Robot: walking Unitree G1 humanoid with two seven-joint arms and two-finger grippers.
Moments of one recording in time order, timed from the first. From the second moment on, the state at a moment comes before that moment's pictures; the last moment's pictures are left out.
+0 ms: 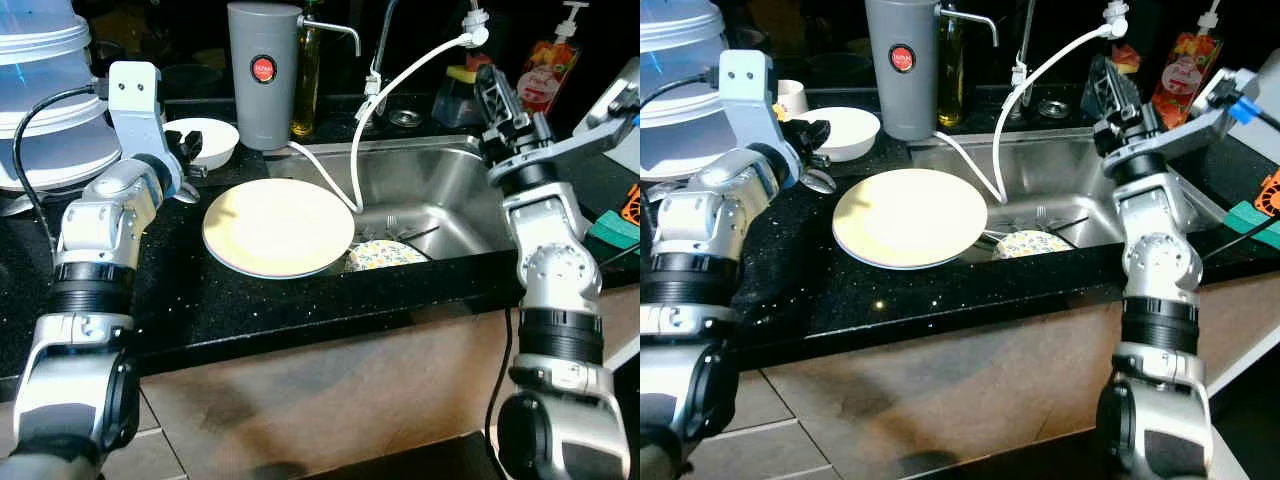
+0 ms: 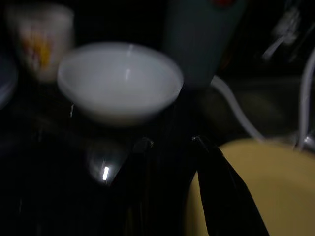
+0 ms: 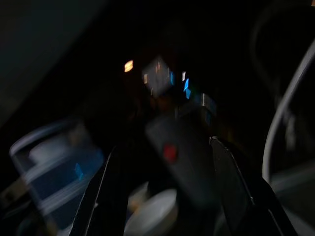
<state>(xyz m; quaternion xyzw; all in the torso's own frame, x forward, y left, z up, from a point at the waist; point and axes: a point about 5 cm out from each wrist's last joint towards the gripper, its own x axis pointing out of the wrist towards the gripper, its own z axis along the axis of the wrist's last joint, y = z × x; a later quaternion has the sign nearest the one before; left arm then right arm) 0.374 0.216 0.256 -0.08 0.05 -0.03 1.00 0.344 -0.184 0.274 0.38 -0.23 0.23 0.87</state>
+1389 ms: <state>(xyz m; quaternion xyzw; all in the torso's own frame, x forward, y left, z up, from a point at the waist) 0.342 0.213 0.207 -0.21 0.12 -0.13 0.96 0.359 -0.107 0.237 0.25 -0.12 0.19 0.94</state>
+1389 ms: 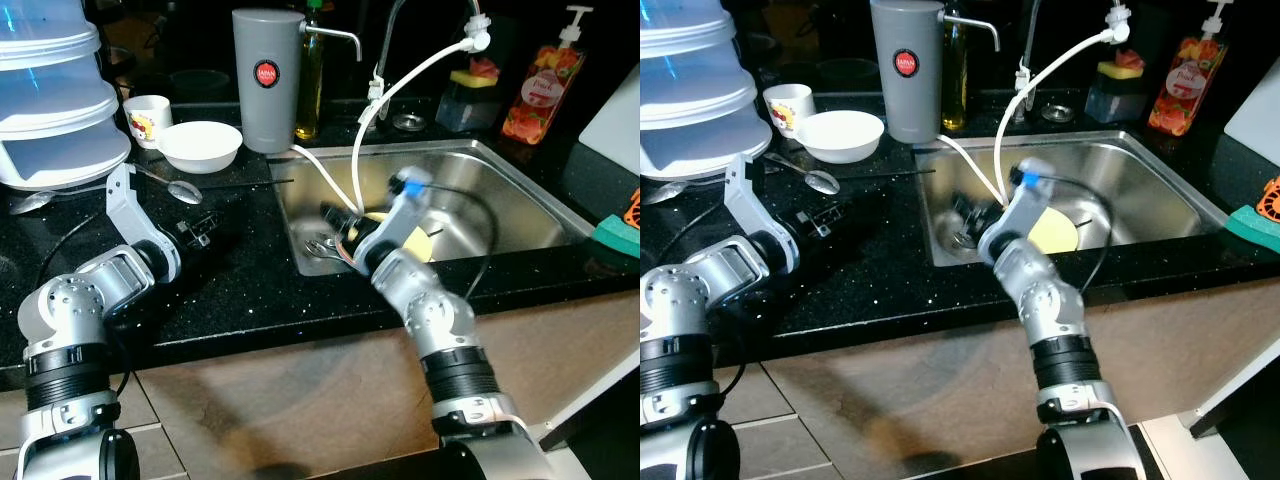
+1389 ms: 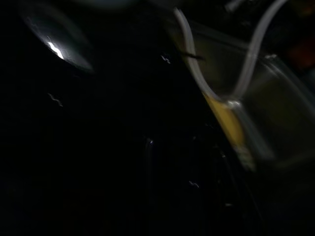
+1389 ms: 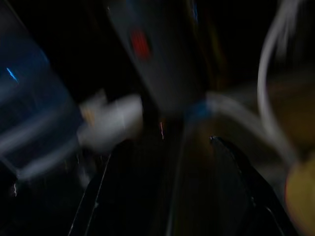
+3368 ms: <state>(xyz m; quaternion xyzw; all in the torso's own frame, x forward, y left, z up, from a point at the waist) 0.325 0.125 0.251 -0.01 -0.16 -0.17 0.97 0.320 -0.168 0.267 0.05 -0.27 -0.06 0.96</state>
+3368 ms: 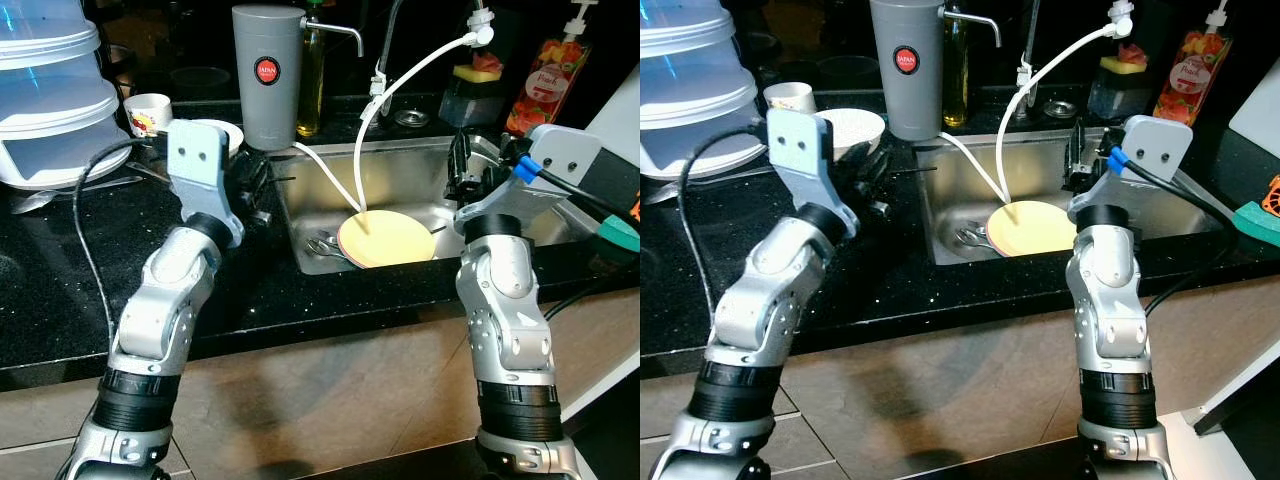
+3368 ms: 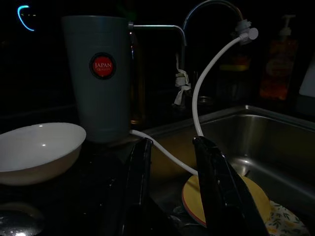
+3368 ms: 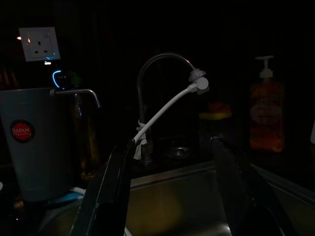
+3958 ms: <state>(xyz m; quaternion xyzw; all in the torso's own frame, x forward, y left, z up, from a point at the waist) 0.325 0.122 0.248 0.02 -0.16 -0.16 0.97 0.323 -0.167 0.261 0.05 -0.25 -0.06 0.96</state>
